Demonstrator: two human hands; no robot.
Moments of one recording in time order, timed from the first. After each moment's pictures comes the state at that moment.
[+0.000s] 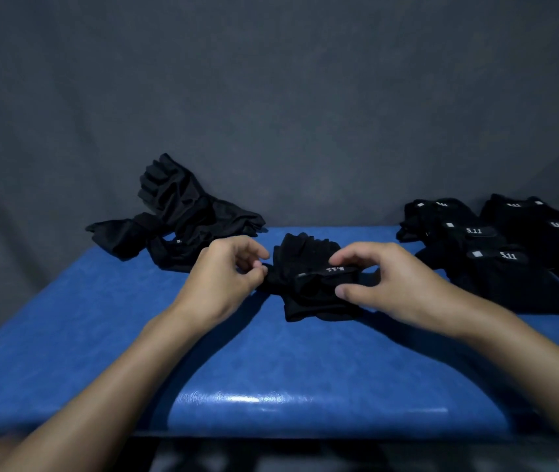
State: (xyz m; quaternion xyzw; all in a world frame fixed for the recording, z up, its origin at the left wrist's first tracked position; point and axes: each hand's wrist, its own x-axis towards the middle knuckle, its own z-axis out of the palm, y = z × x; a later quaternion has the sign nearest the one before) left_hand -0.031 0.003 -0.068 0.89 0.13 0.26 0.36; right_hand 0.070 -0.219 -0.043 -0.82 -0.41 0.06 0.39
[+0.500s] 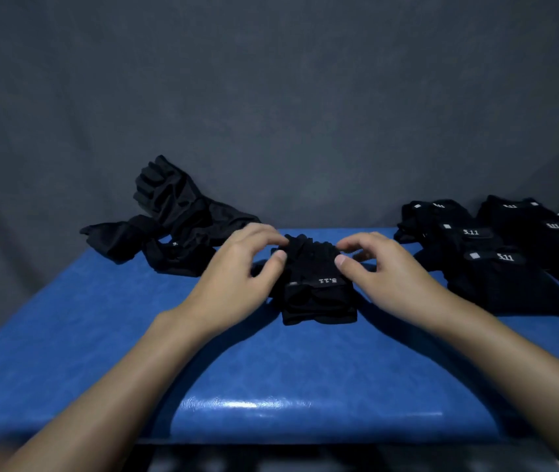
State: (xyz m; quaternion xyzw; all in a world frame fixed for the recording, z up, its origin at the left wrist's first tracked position) left_hand -0.020 -0.006 -0.066 0.91 0.01 0.30 0.27; right_hand 0.088 -0.206 -0.058 -0.84 -0.35 0.00 0.41
